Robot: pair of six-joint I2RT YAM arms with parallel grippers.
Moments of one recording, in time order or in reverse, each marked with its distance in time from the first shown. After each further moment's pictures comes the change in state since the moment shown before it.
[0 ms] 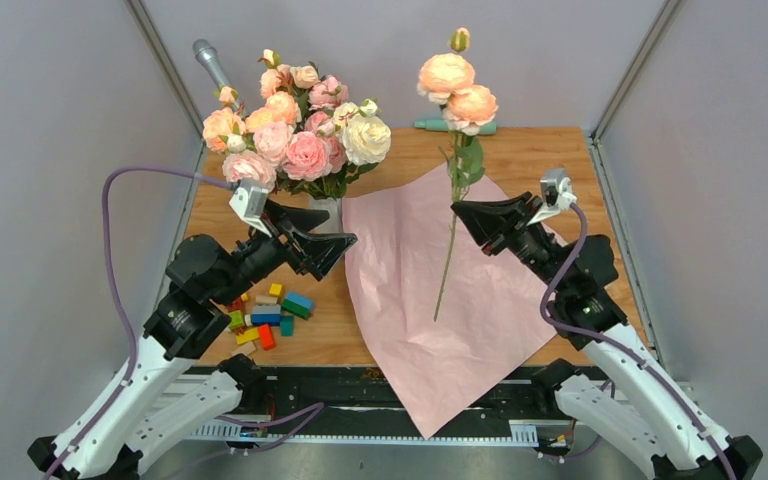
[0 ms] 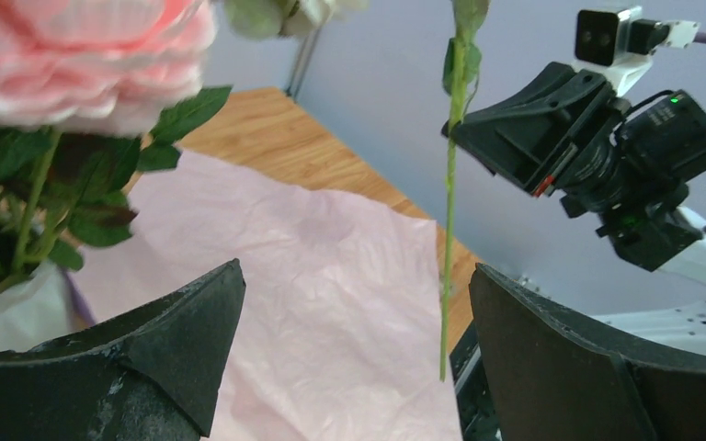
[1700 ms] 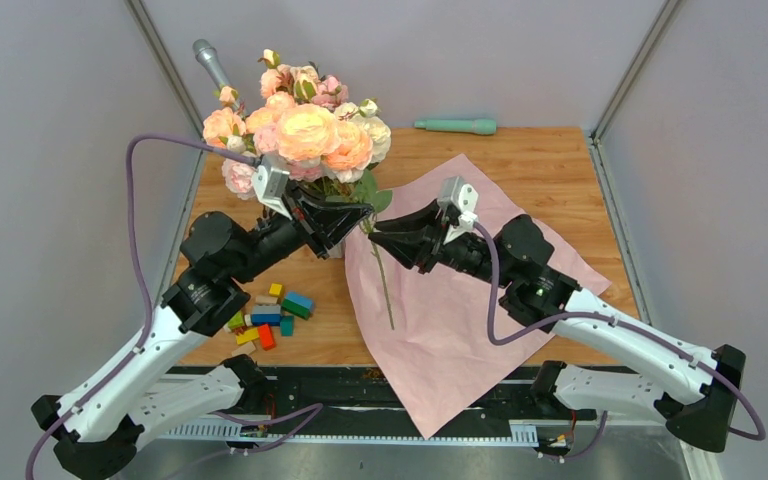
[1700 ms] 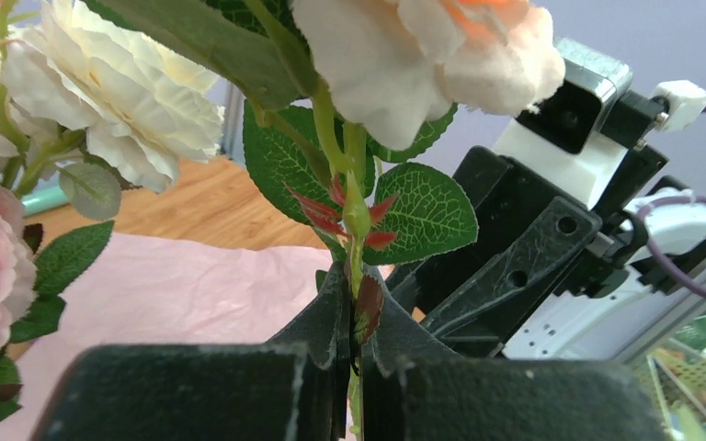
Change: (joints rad) left arm -0.129 0.192 0.143 0.221 0.041 0.010; right arm 0.494 0.315 0.285 -0.027 0.031 -0.351
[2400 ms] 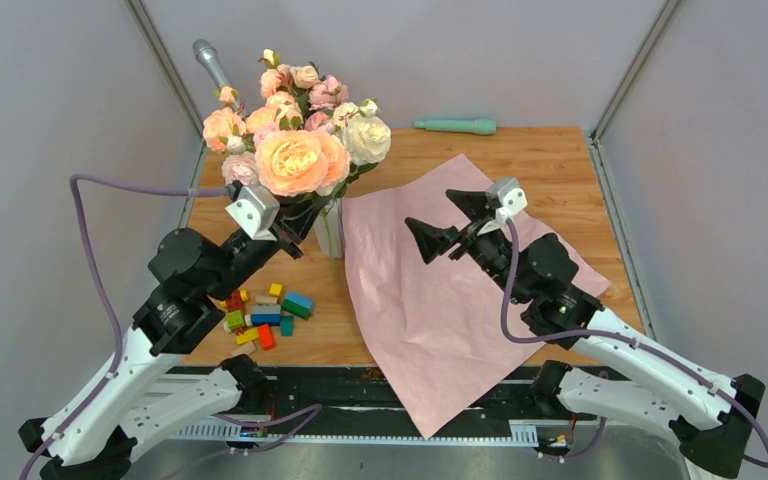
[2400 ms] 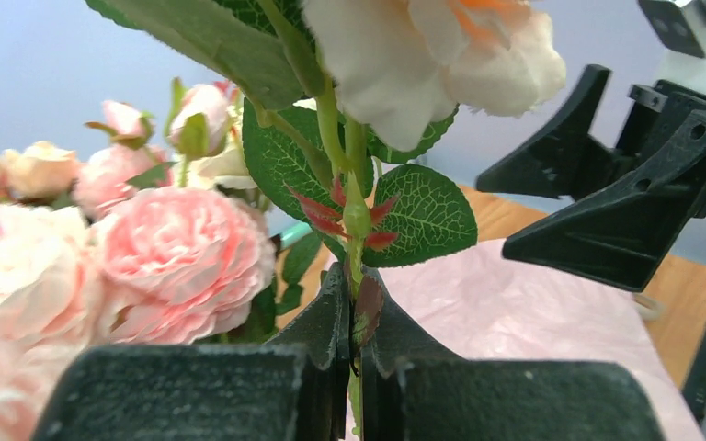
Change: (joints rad) left arm 0.000 -0.106 0.034 -0.172 -0.179 0.541; right arm -0.043 -0.162 -0.144 -0.027 0.441 -0.023
